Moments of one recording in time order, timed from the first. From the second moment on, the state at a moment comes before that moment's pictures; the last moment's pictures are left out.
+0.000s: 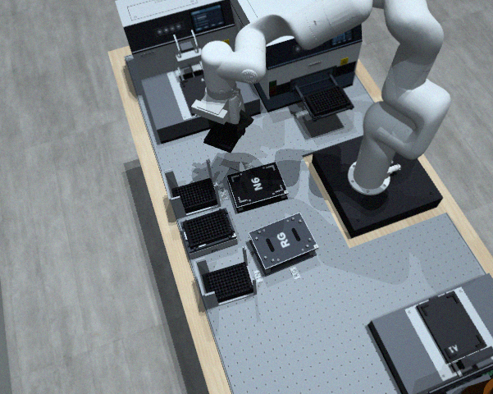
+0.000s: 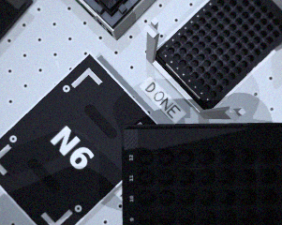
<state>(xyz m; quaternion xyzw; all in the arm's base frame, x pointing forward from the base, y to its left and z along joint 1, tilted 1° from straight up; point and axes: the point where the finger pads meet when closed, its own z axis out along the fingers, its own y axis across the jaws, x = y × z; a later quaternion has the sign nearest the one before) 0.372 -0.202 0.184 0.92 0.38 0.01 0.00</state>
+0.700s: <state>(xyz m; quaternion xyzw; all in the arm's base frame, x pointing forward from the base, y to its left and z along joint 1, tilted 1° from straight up) 0.361 -0.146 0.183 0.95 0.31 0.01 0.00</state>
